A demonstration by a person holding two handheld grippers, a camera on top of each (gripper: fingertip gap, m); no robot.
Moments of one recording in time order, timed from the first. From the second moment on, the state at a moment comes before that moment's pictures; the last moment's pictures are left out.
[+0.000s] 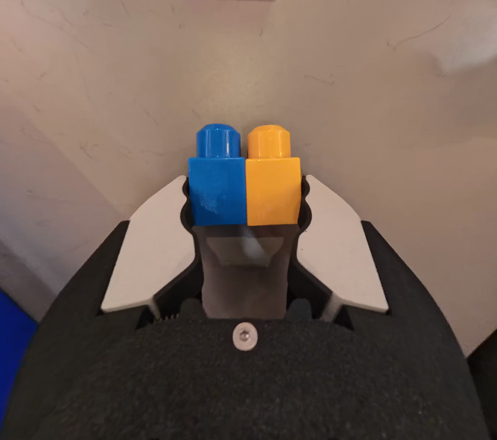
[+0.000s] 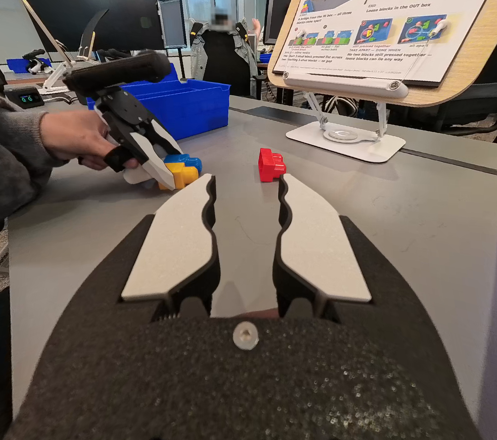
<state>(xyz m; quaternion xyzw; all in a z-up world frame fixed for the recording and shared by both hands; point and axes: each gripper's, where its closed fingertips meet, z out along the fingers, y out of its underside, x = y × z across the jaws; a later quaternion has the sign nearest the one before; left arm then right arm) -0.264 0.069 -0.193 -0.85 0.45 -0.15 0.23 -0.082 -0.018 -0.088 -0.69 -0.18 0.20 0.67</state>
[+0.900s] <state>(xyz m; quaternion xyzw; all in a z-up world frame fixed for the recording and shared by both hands) -0.271 0.072 -0.196 -0.84 0.44 -0.16 0.28 -0.083 -0.018 -0.088 -0.69 -0.18 0.20 0.67</state>
